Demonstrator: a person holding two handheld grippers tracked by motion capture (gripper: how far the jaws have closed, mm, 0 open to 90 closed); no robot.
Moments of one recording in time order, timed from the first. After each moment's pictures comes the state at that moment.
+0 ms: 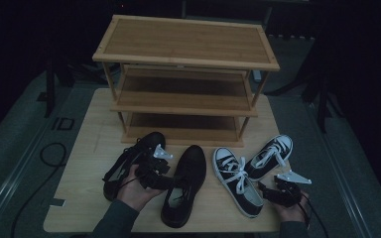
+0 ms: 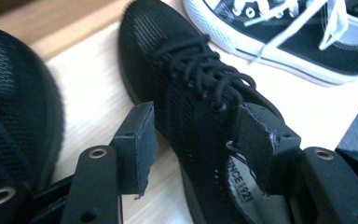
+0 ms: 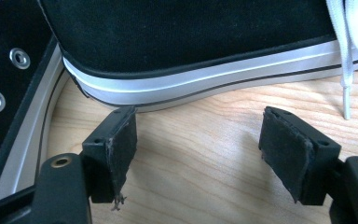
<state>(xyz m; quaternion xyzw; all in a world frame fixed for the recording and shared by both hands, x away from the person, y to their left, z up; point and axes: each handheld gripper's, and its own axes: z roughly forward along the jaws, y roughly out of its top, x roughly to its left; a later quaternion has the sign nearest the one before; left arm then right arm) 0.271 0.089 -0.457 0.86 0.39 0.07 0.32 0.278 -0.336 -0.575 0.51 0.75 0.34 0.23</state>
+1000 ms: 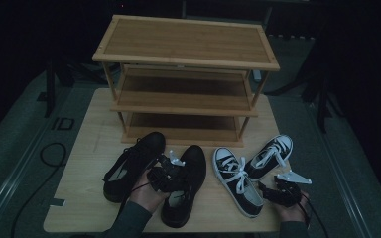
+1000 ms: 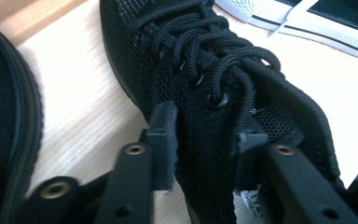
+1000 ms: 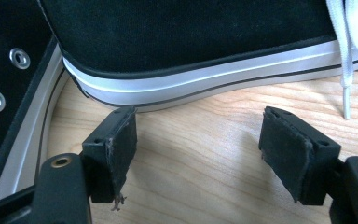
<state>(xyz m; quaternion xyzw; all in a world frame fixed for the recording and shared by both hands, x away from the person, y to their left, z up) 0.273 0.061 -0.479 0.88 0.39 0.10 0.27 0.278 -0.336 -0.575 0.51 0.75 0.34 0.23</state>
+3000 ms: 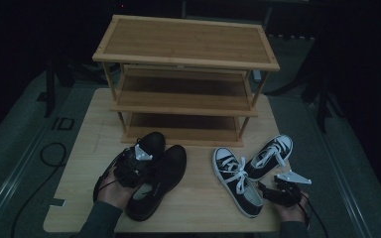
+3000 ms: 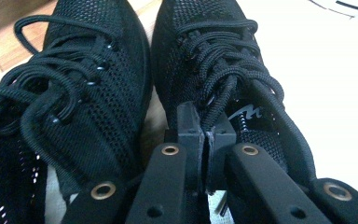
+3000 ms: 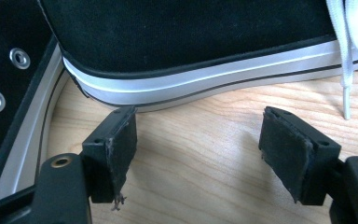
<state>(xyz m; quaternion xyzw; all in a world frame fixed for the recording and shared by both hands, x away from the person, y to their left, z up) 0.272 0.141 -0.468 0.85 0.43 0.15 0.26 0.278 -0.336 -0.575 0.51 0.75 0.34 0.23</state>
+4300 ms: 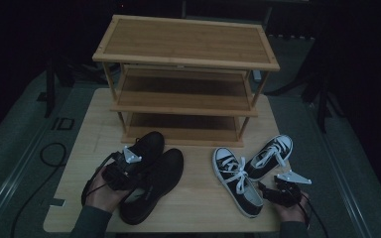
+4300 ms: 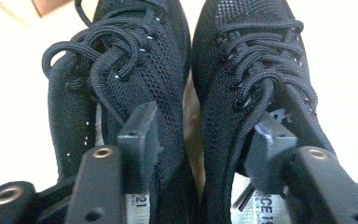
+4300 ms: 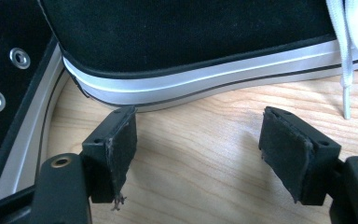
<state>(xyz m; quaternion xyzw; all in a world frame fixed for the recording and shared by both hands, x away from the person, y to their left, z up) 0.262 0.162 -0.467 0.84 0.45 0.19 0.24 0.278 -0.336 -0.575 0.51 0.75 0.34 0.23</state>
